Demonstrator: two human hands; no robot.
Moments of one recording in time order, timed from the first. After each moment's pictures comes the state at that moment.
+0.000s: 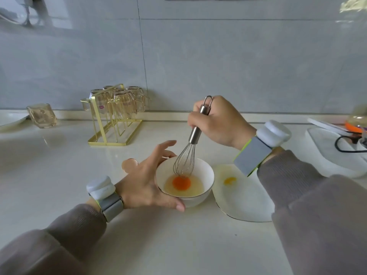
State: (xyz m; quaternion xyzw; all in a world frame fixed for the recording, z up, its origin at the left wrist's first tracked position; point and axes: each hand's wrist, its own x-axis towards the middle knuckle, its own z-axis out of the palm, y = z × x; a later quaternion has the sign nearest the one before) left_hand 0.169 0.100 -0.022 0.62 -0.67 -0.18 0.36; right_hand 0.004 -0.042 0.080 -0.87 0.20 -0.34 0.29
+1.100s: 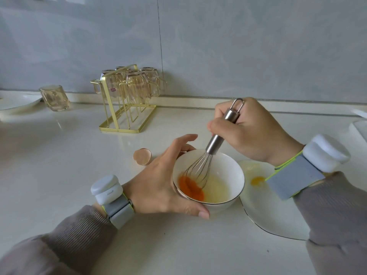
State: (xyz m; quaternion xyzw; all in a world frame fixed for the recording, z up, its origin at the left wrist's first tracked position) left_hand 0.168 0.099 -0.033 0.61 -0.68 -0.18 0.38; right_hand 0.007 -0.044 0.046 -0.88 0.15 -0.34 0.30
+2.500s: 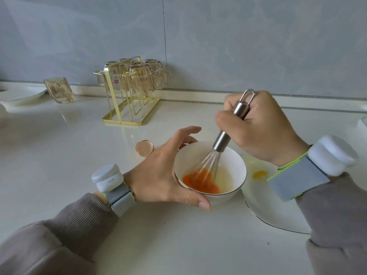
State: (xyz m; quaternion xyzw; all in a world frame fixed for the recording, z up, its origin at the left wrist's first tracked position) left_hand 0.166 0.099 -0.030 0.62 -0.67 -0.18 0.36; right_hand 0.000 -0.039 0.036 -0.86 0.14 -0.42 0.26
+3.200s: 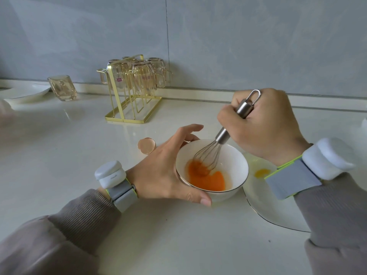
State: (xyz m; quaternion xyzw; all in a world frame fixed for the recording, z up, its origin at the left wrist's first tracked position) left_hand 0.166 0.099 -0.032 0.62 -0.67 -0.17 0.36; right_hand 0.002 -0.036 0.031 -0.85 0.18 -0.47 0.17
